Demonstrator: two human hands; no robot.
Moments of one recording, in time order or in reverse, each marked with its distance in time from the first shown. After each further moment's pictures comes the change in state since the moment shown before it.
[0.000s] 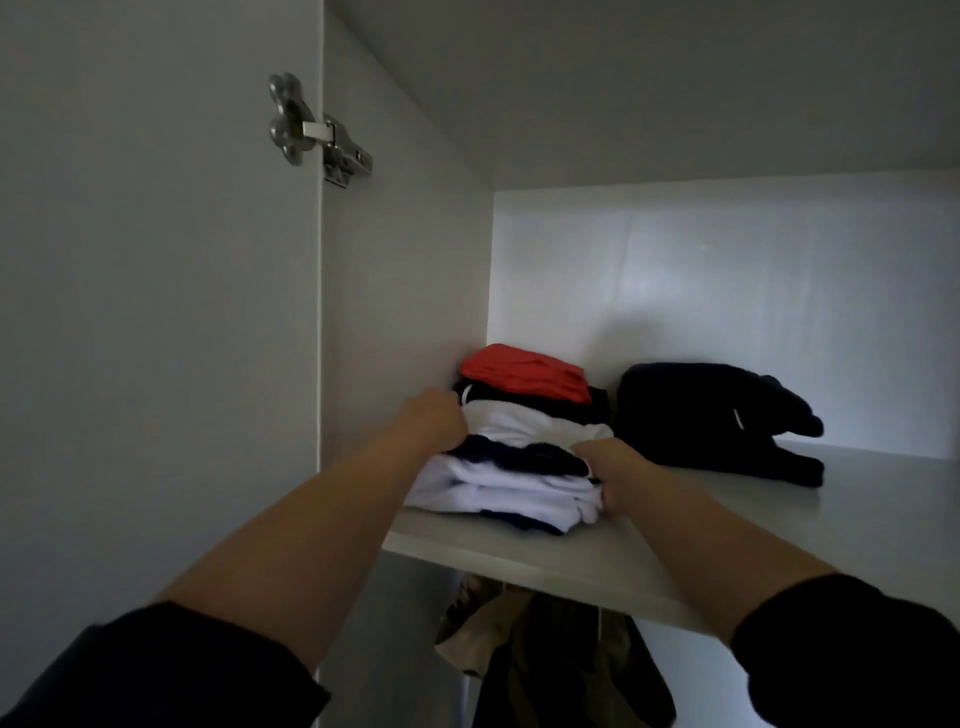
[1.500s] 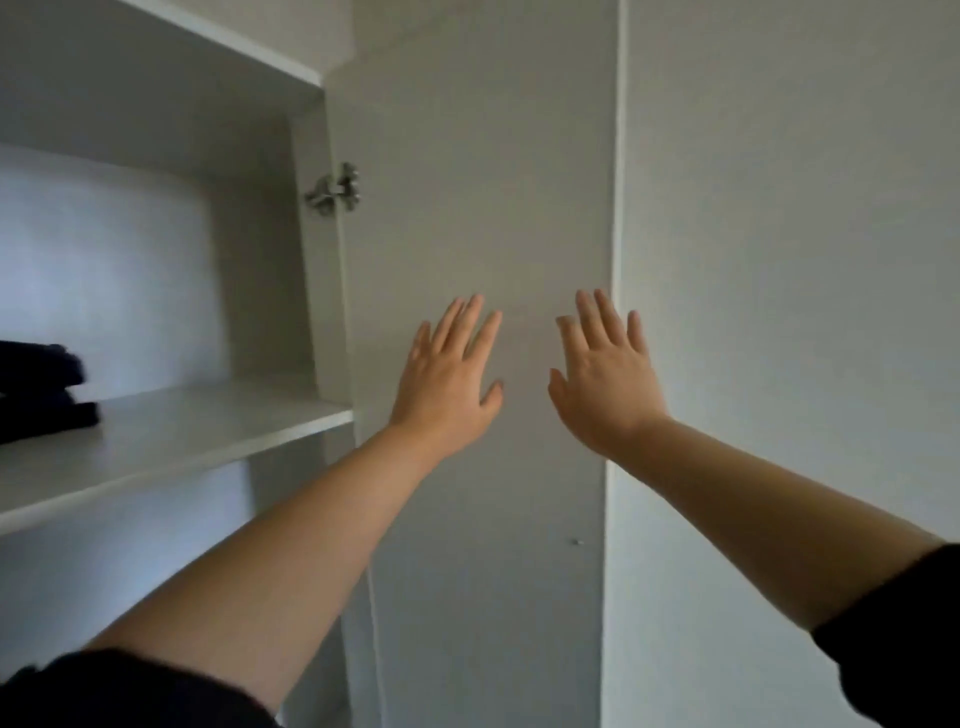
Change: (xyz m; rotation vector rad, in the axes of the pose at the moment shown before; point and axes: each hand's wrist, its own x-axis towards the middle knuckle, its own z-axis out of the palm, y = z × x) left_hand -0.485 0.387 0.061 -0.522 0.294 1.555; right_hand -0.604 0.087 -0.303 -1.754 1.497 0.020
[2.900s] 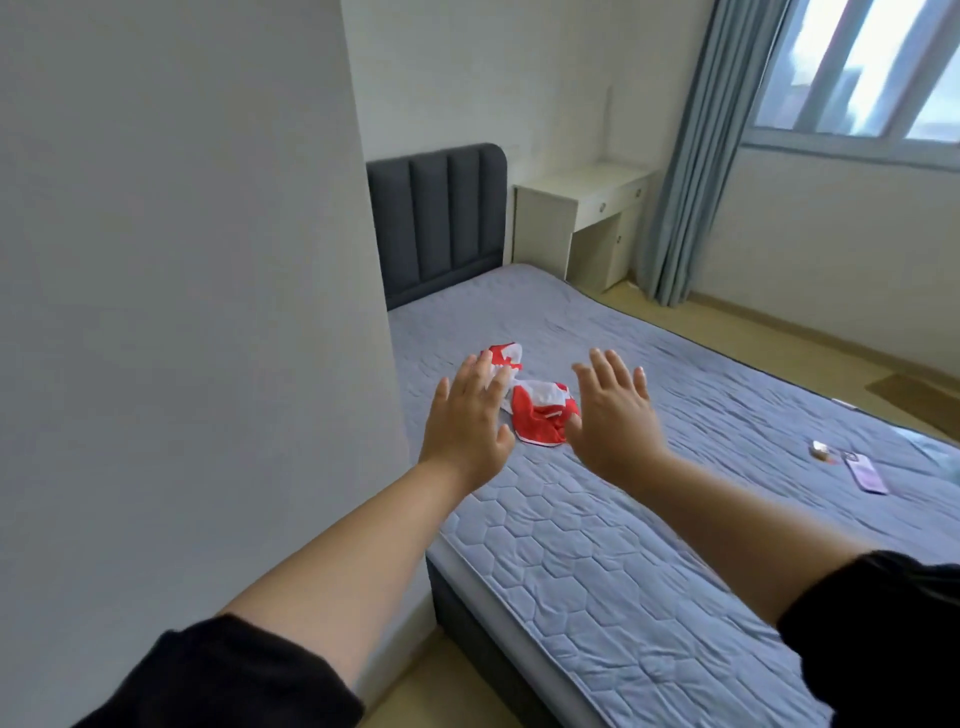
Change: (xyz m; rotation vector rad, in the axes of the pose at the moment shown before) left_hand 0.003 1.228 0.227 -1.027 -0.460 0.988; right_hand -0.685 0.895 -0.212 -0.662 -0.486 1.291
